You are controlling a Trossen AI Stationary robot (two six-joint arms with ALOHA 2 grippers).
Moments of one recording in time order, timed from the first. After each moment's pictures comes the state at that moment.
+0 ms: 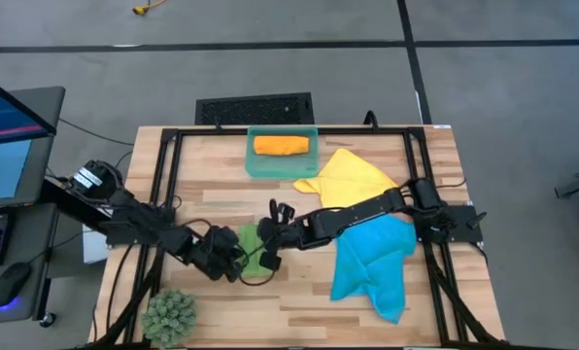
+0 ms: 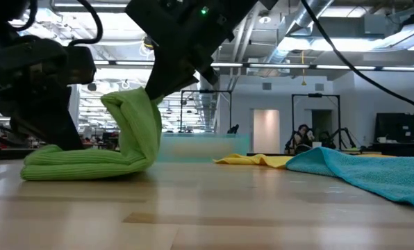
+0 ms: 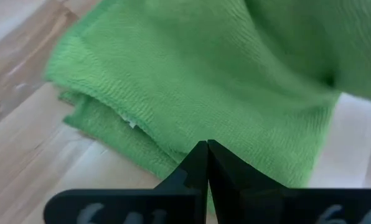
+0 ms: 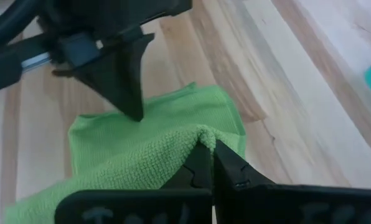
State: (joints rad) left arm -0.56 1.47 0.54 -0.09 -0.47 -1.12; right arm 0.23 2.11 1.62 -0.36 0.33 0.33
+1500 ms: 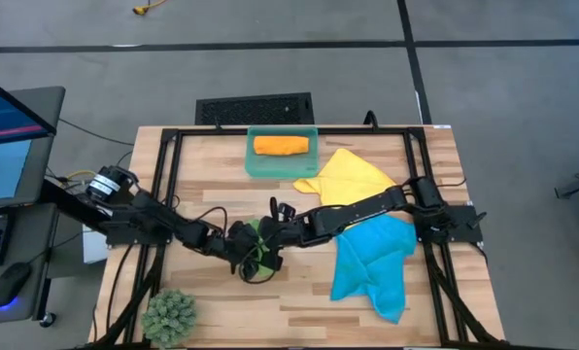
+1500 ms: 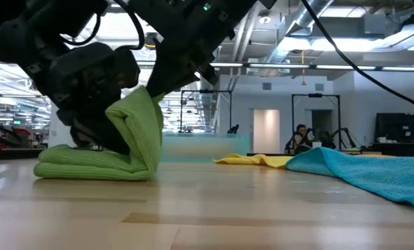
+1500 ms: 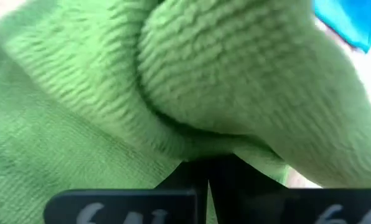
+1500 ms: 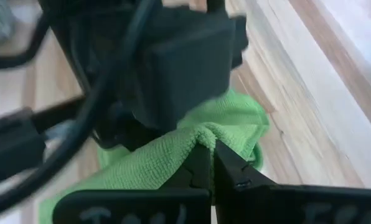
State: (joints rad) left arm -0.38 1.62 0.58 0.27 -0.33 -0.78; right arm 0.22 2.10 1.62 -0.40 0.28 0.34
